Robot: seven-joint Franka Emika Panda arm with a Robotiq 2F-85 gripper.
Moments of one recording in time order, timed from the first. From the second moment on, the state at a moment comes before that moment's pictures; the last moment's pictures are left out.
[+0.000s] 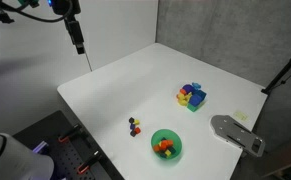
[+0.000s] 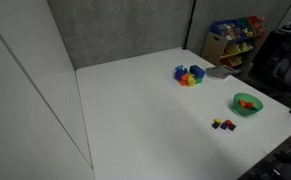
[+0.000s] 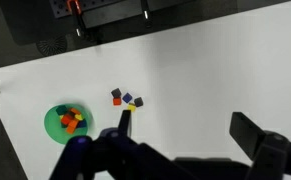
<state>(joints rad) 0.00 -0.61 0.19 -2.41 0.09 1.74 0.41</state>
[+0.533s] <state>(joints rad) 0.00 -0.60 0.19 -2.41 0.09 1.76 0.41</state>
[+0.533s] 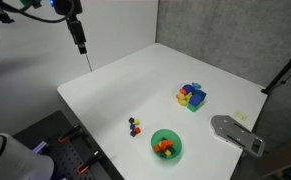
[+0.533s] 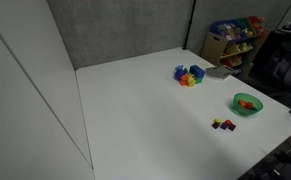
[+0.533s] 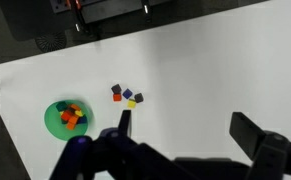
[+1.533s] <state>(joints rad) -0.07 -0.23 0.11 -2.41 -0.03 2.22 0.41</state>
